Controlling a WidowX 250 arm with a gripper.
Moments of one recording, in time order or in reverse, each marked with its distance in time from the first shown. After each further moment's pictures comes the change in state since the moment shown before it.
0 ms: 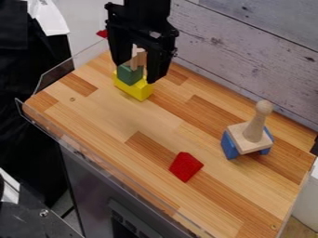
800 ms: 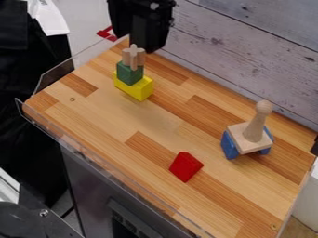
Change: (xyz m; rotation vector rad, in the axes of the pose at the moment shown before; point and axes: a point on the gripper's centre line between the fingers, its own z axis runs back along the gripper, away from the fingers) arm 0.033 0.031 0.014 0.014 -0.031 -0.007
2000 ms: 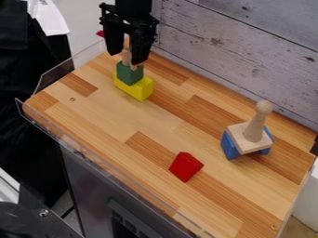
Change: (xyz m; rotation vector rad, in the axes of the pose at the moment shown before) arm 0.013 0.037 -0.053 -0.071 0.146 0.057
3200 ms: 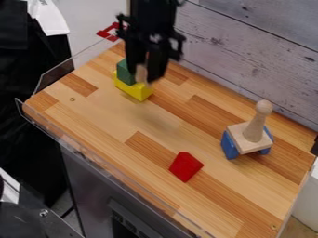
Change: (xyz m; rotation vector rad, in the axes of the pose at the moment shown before) arm -0.030 -0.072 -0.001 0.020 0.038 -0.020
